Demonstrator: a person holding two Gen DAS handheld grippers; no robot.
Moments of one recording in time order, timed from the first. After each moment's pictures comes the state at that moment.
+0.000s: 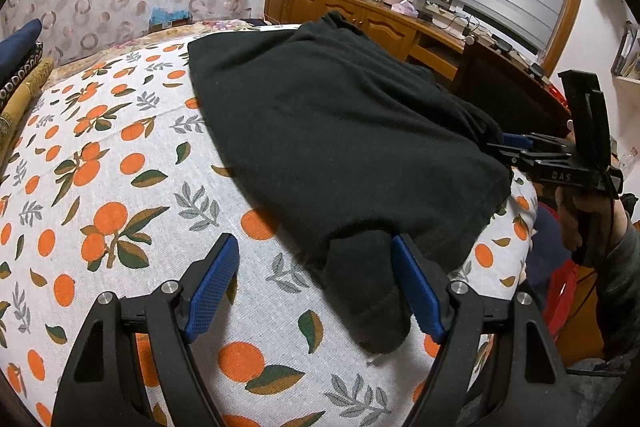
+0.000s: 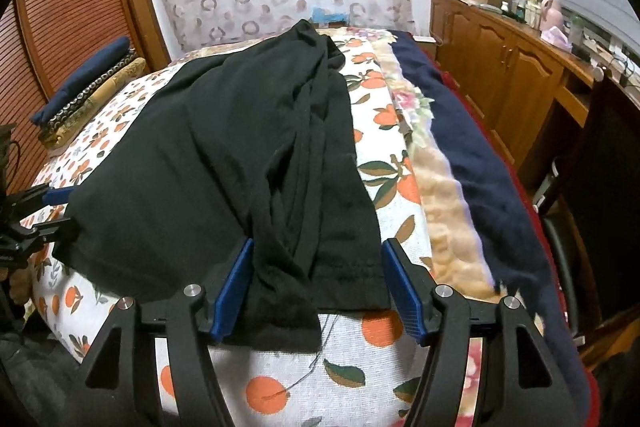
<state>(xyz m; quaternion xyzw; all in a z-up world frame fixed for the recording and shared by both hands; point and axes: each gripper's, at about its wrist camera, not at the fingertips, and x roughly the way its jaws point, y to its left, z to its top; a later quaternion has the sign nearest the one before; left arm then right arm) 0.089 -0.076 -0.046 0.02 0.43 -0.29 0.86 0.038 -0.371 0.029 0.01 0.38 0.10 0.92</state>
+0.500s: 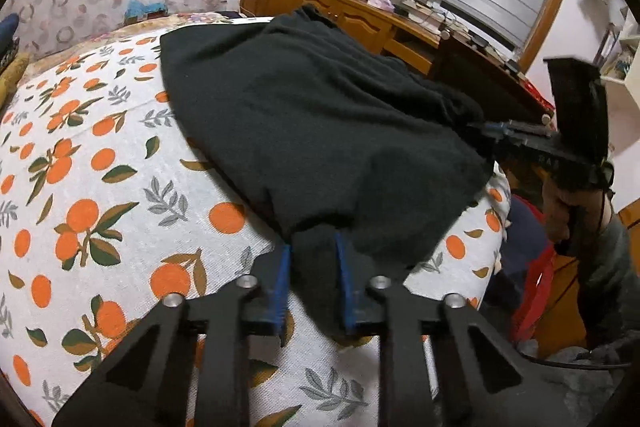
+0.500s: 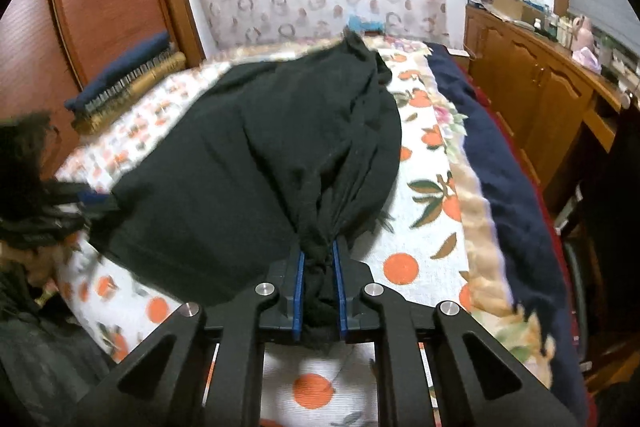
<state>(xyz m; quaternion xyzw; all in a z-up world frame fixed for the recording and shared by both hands) 0.087 -0.080 -0.042 0.01 0.44 -0.34 0.83 0.021 -0.356 0.046 0.01 0.35 0.16 0.92</state>
